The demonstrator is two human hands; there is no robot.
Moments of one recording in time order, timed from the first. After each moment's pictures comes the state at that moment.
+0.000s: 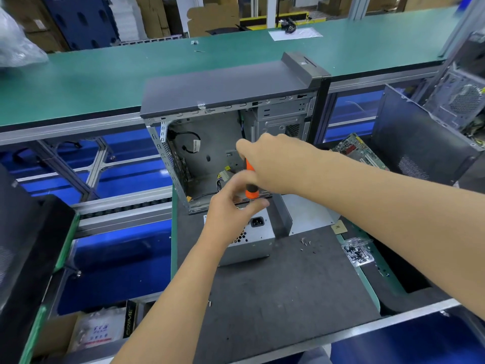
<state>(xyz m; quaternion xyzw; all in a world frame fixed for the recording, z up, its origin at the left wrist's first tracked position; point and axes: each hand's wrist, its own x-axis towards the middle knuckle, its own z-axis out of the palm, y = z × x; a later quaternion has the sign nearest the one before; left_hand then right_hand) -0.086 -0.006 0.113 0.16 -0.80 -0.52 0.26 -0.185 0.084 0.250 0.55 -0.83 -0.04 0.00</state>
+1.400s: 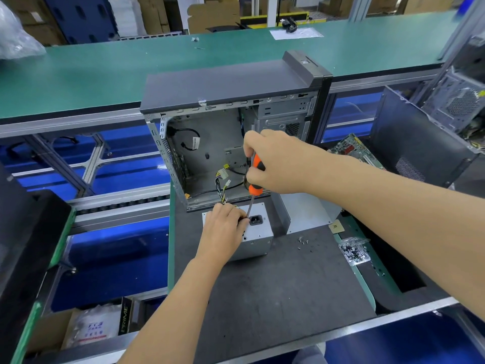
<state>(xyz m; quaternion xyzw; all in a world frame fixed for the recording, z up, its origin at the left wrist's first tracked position) -0.071 -0.011 0.048 0.17 -0.94 -0.18 0.22 -0.192 0.094 0.243 0.57 -0.82 0.11 -0.03</state>
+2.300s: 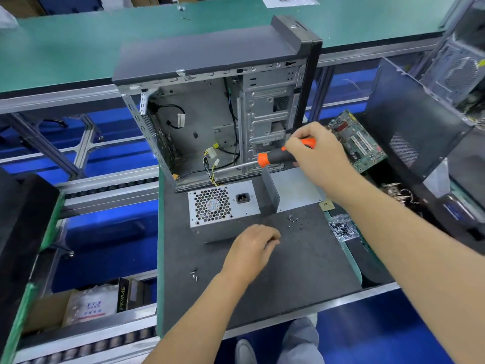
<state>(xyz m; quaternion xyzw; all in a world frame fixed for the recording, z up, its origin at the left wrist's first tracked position) -0.063 0.085 0.003 0.08 -0.93 -0.32 0.18 -0.224 0.158 0.170 0.22 -0.82 0.52 -0.11</state>
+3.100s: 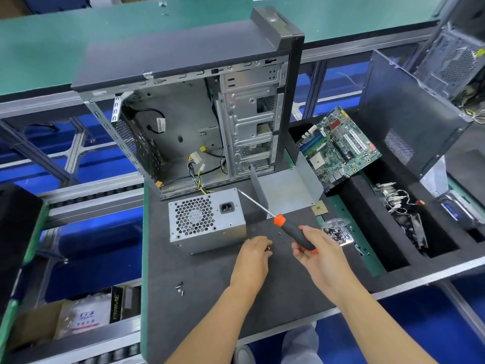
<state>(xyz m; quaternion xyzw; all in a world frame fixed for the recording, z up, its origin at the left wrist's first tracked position) -0.101 0.106 -0.064 0.21 -0.91 -0.34 0.08 -0.185 0.246 0.011 -0.11 -0.52 0.78 -0.34</state>
